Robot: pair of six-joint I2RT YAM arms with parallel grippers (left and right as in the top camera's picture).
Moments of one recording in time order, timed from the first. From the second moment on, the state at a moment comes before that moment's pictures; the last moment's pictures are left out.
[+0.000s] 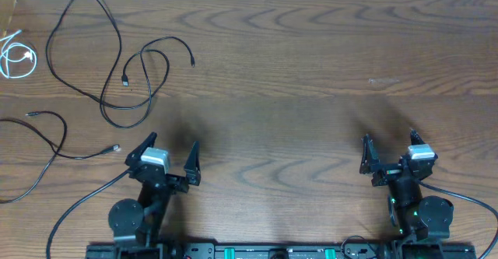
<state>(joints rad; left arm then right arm) 0.06 0.01 0.13 -0.20 0.31 -0.04 0.01 0.01 0.01 -0.06 -0.12 0.06</state>
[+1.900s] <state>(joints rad) 0.06 0.01 0.02 -0.10 0.18 -0.04 0.01 0.01 0.01 -0.06 -0.12 0.06</state>
